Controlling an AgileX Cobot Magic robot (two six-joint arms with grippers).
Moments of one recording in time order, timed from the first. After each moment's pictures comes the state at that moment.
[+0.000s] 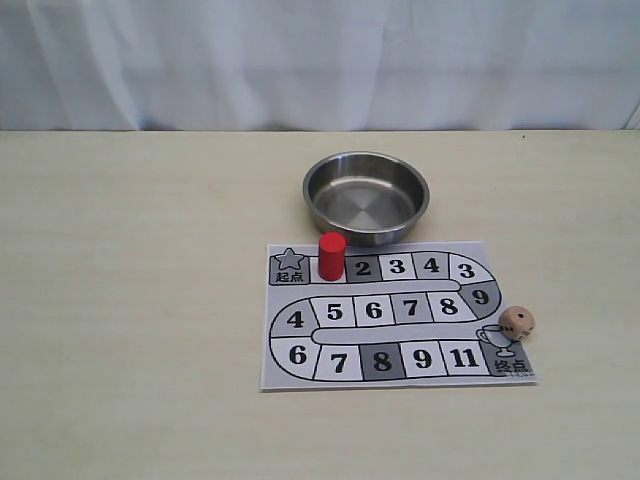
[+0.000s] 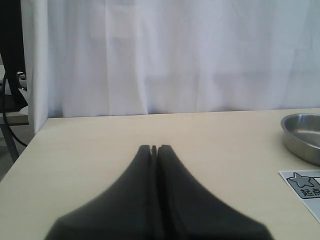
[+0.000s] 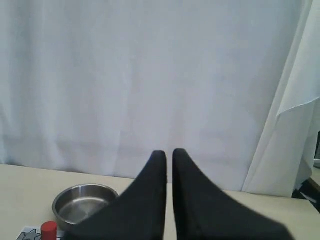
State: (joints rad) left arm -0.06 0.00 0.00 -0.06 0.15 0.08; right arm -0.08 0.00 -0.93 0.12 0.95 -0.20
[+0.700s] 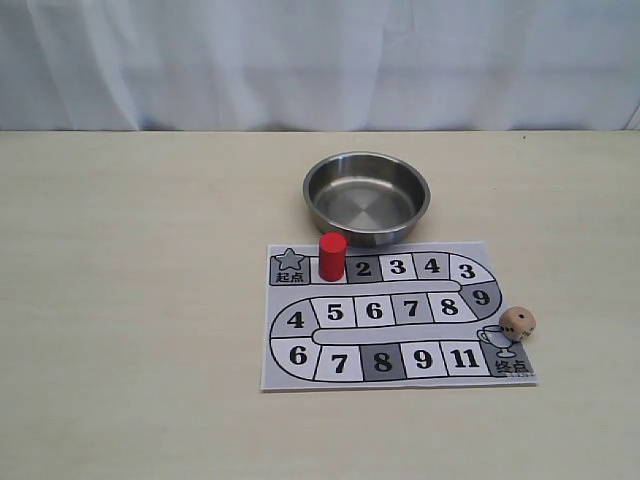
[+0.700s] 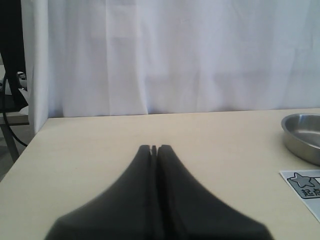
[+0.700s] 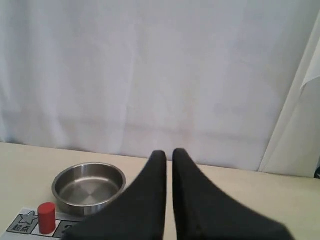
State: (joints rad) left arm -0.06 0.00 0.00 -0.06 0.15 0.08; right arm -0.04 0.00 -0.63 0.14 0.72 -0.22
